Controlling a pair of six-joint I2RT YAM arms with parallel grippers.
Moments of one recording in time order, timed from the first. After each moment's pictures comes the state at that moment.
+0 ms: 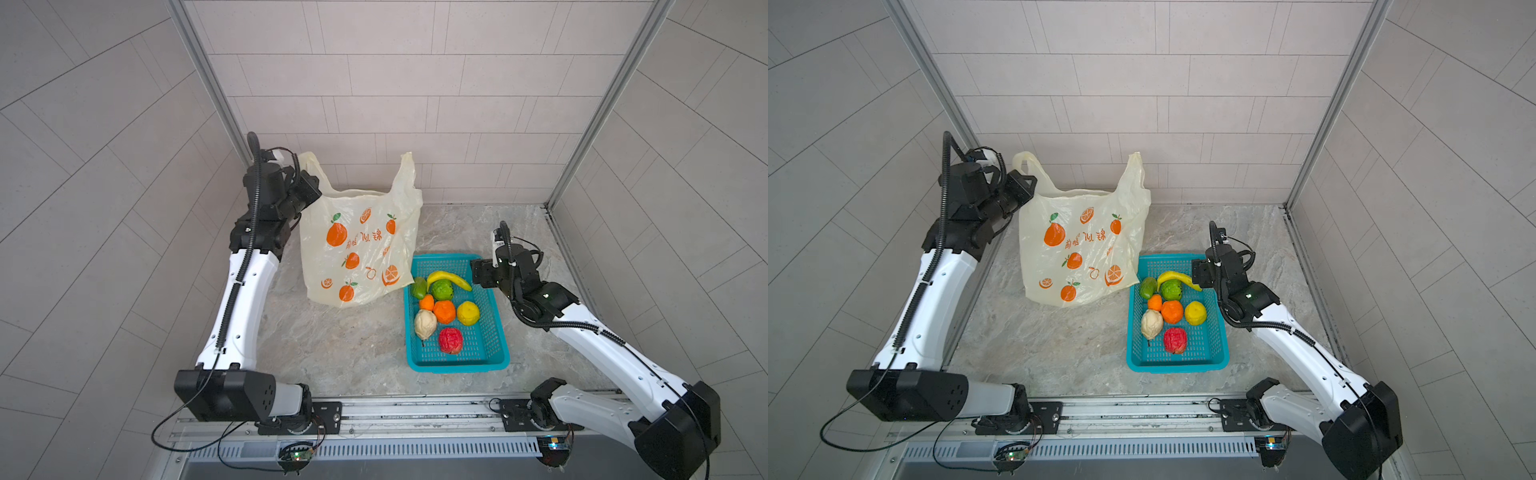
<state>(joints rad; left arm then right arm) -0.01 1.39 1.60 -0.43 0.21 -0.67 0.45 1.09 0.91 -0.43 0.35 0.25</state>
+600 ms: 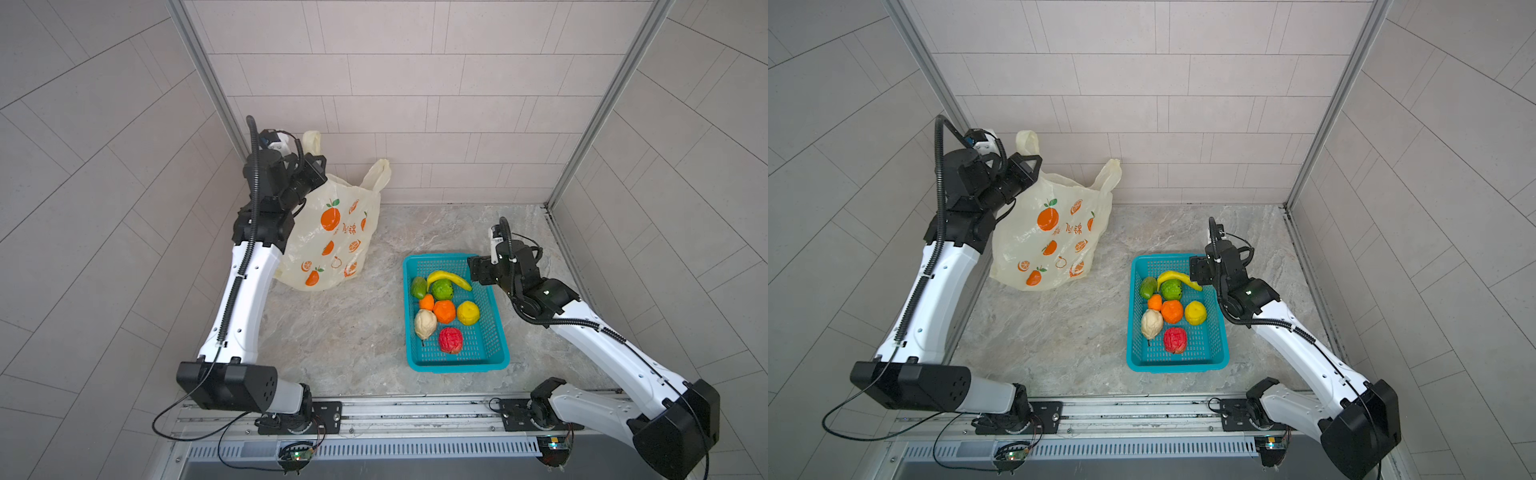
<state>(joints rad) -0.08 1.45 1.70 -0.32 0.24 -0.66 0.45 1.10 0.95 -0.44 0.31 0.25</state>
